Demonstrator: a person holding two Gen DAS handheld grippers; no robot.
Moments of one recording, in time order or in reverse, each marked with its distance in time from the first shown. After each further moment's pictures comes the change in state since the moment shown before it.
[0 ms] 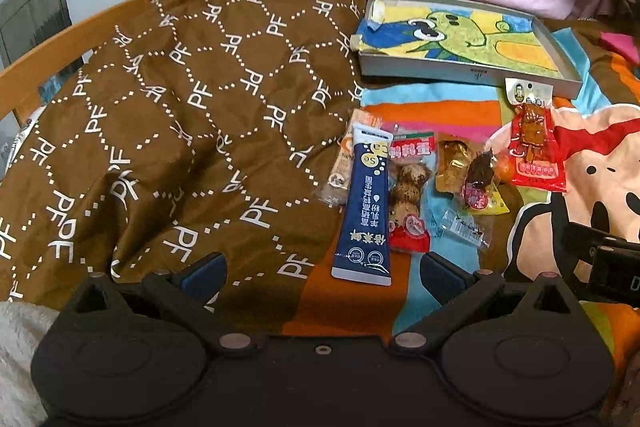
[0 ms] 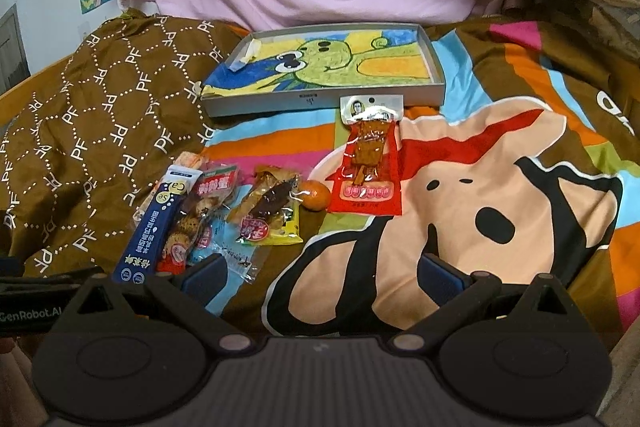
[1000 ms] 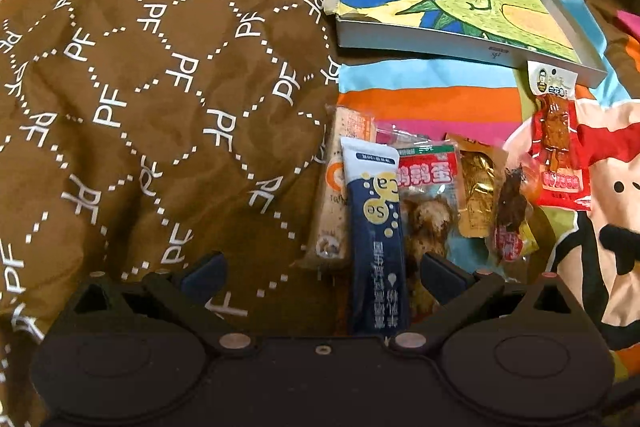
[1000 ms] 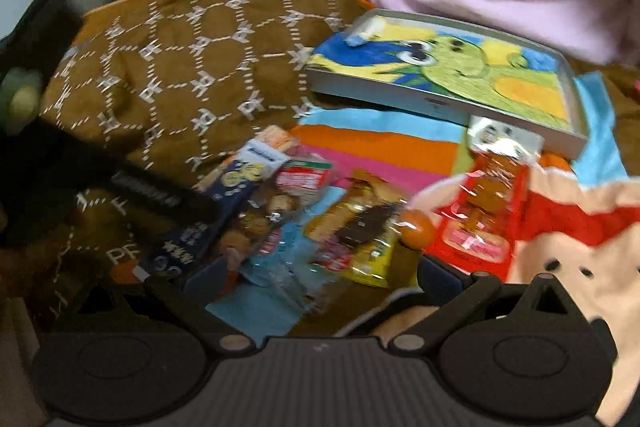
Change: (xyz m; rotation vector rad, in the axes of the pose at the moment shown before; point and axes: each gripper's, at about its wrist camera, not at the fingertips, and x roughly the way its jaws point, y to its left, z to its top) left arm 0.110 0.014 0.076 0.067 0.181 -0.152; right arm 0.062 0.049 0.024 -0.365 0.046 0.236
